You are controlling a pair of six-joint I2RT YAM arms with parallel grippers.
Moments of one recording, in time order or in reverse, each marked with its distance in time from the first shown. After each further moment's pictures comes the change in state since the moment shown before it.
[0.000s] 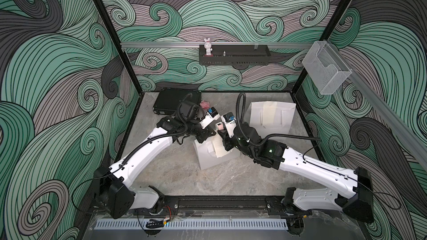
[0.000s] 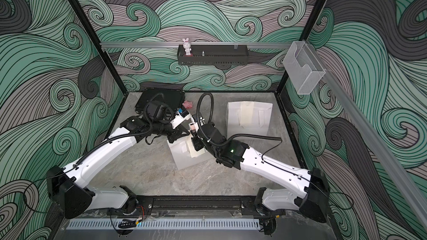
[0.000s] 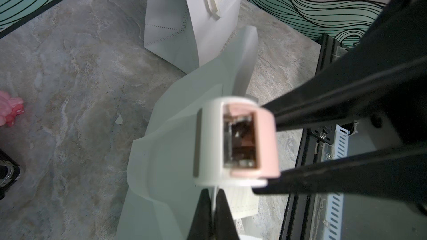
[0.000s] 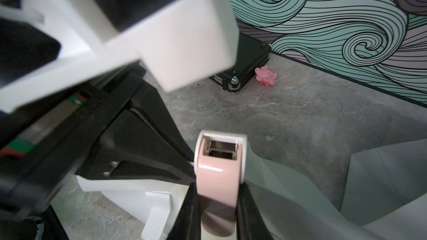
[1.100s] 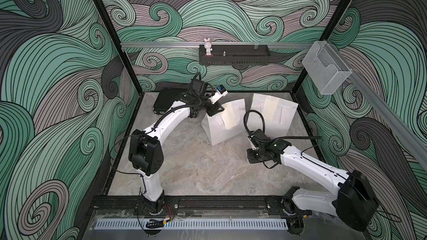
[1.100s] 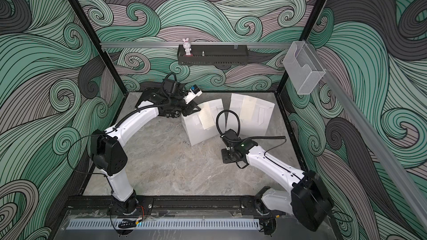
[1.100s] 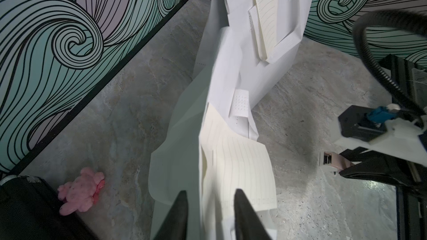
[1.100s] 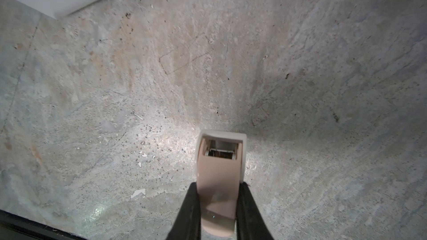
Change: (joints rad) left arm 0.084 0.473 0.463 0.101 -0.018 0.134; right arm -0.383 0.032 -0.296 -0.439 -0.341 0.206
